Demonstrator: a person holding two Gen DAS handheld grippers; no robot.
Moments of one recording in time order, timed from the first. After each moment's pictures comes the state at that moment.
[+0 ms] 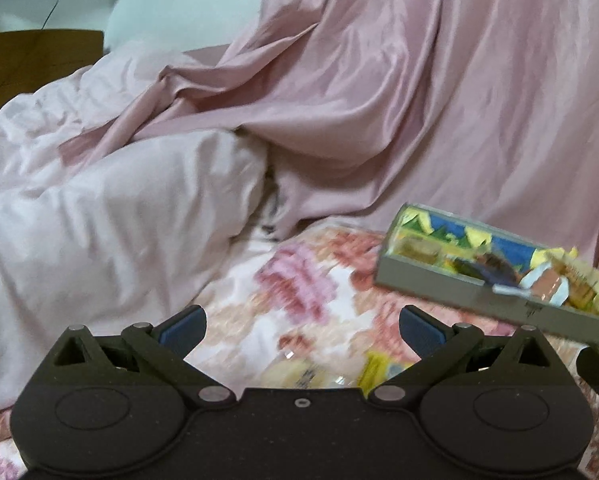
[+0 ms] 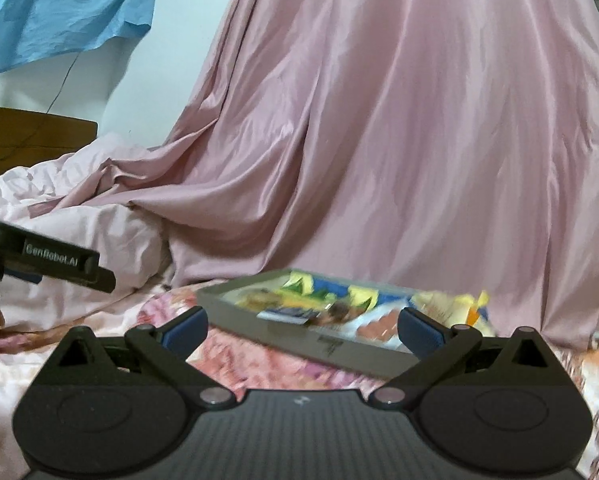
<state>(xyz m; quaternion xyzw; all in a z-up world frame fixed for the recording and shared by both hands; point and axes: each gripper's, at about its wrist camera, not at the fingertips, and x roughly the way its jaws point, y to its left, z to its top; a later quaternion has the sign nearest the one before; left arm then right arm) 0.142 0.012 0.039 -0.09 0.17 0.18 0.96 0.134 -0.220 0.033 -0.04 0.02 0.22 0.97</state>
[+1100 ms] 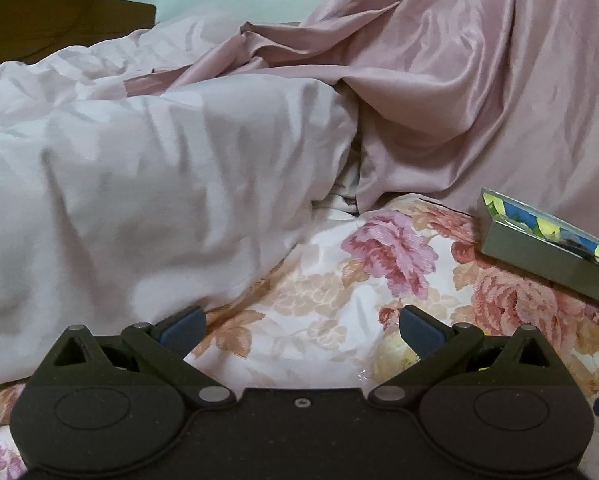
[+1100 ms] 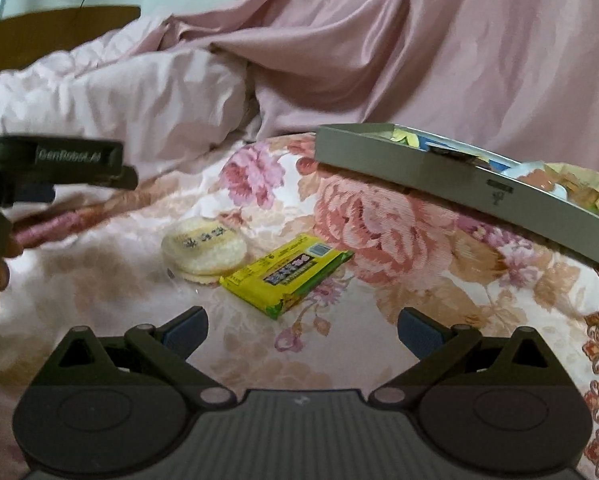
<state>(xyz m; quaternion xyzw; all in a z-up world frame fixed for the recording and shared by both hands) 0.134 0.080 -0.025 -0.11 0.17 0.23 0.95 0.144 -0.115 -0.036 -0.12 0.19 0.26 0.94</state>
